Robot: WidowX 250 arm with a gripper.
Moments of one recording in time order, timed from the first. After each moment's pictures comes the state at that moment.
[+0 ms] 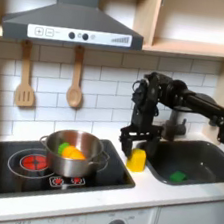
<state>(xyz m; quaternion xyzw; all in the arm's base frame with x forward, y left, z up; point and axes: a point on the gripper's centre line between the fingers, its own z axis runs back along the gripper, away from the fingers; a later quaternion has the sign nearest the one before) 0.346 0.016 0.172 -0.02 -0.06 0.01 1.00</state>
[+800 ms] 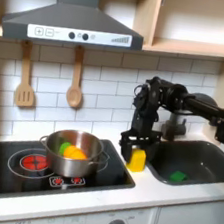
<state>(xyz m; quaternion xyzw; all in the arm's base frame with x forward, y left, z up) 0.348 0.016 0.156 0.00 -0.04 0.01 1.00</state>
